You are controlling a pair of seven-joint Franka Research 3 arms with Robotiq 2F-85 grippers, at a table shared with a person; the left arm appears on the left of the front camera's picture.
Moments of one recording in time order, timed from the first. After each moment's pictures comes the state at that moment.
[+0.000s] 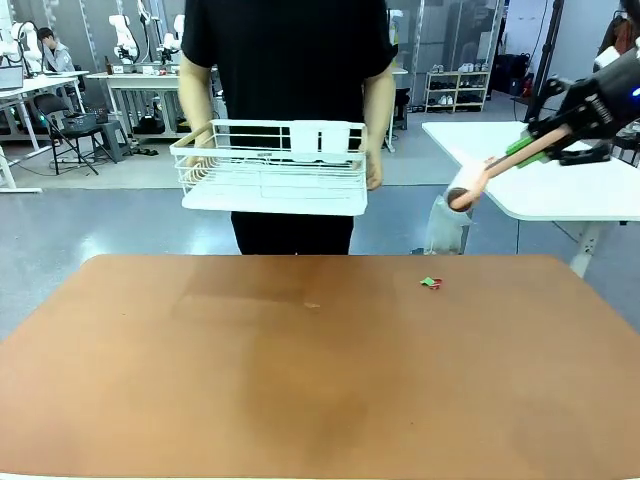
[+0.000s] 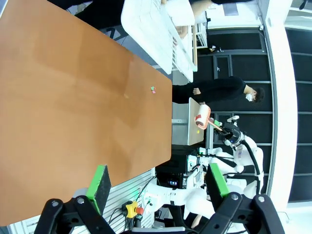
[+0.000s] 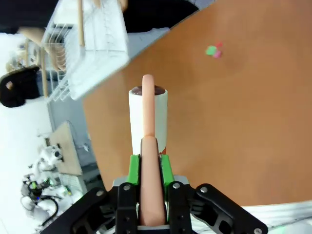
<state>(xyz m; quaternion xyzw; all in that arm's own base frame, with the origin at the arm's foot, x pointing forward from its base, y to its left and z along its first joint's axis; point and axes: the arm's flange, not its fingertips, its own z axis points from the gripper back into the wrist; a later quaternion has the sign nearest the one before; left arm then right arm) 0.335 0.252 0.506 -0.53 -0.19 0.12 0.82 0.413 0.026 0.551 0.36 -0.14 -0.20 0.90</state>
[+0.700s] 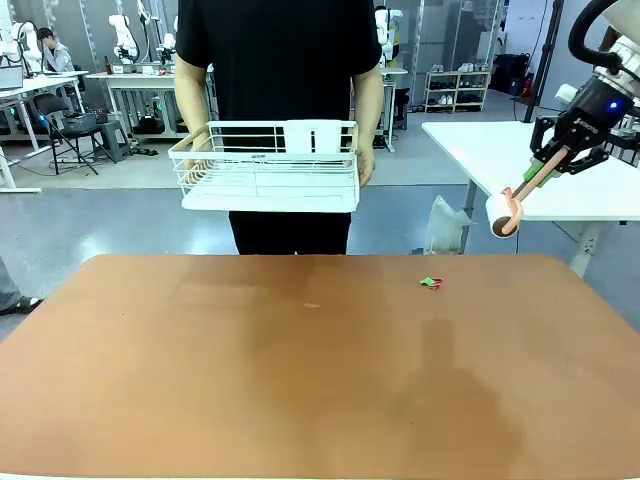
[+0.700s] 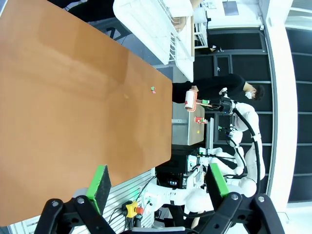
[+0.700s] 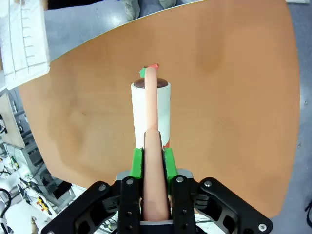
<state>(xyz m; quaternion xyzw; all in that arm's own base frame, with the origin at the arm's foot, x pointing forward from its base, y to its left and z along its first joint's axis) 0.334 0.251 0.506 -0.53 -0.19 0.12 0.82 0.589 -0.037 0.504 0.23 -0.04 -0.10 0.97</state>
